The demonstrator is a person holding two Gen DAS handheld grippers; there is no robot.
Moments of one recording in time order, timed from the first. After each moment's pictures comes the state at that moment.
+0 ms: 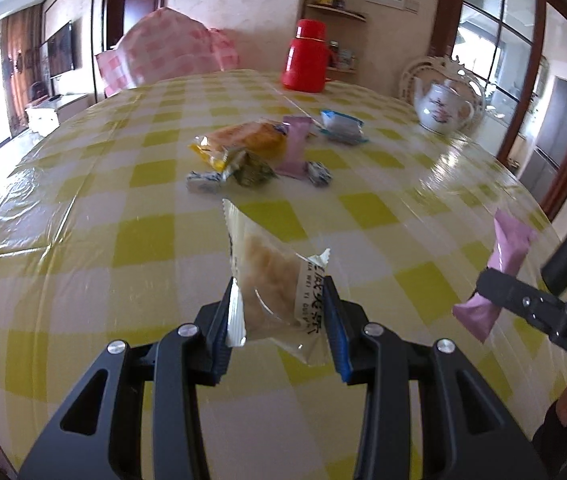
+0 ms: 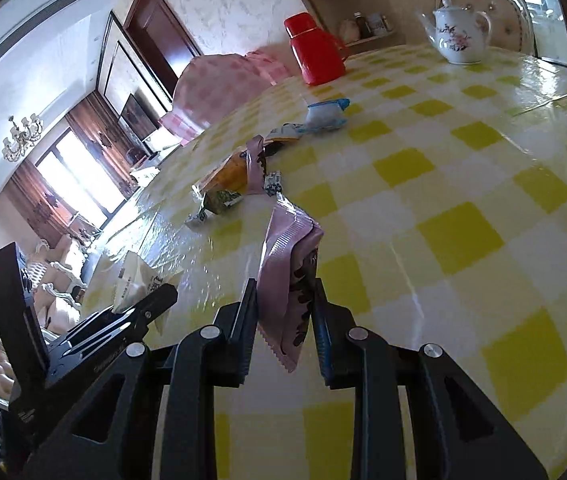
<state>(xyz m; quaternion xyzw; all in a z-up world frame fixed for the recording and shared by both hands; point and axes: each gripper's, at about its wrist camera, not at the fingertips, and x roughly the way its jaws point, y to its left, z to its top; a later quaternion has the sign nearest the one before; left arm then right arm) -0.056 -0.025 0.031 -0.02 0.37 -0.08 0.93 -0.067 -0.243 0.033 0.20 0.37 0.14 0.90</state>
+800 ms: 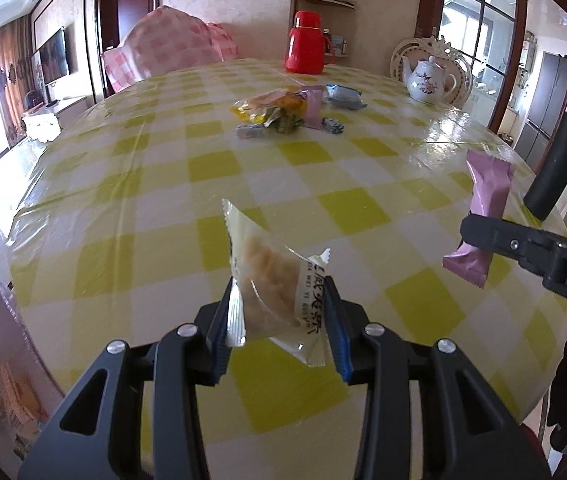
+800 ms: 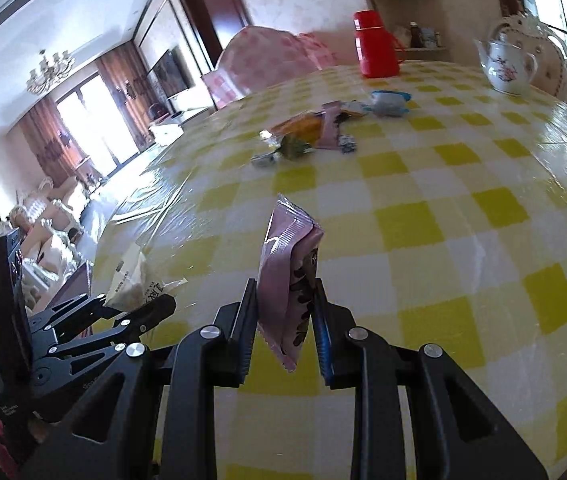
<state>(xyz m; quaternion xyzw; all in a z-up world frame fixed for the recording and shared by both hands) -0.155 0.035 0.024 0.01 0.38 -0.09 0.92 -0.135 -0.164 0.045 0.10 0.38 0.19 0.90</state>
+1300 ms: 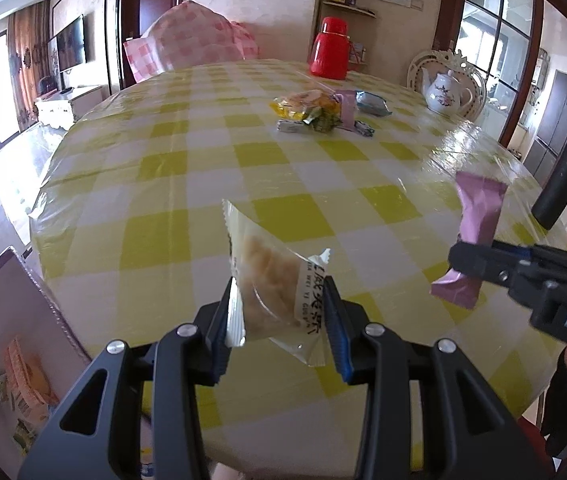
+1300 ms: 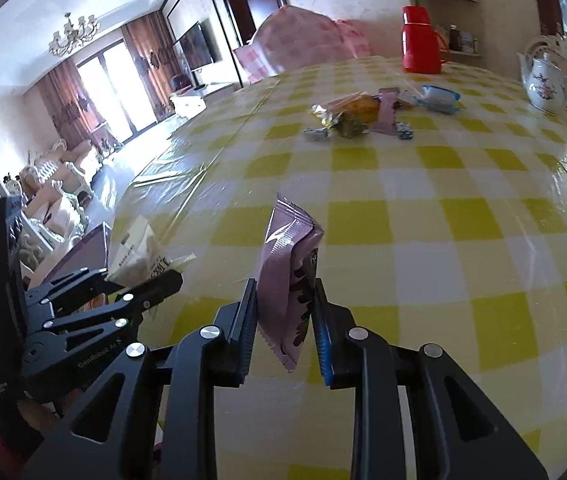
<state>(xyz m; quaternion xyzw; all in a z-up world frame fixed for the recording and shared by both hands) -0.172 0.080 0.023 -0.02 0.38 -0.07 0.92 -0.146 -0.108 0.040 0.04 0.39 0.23 0.89</state>
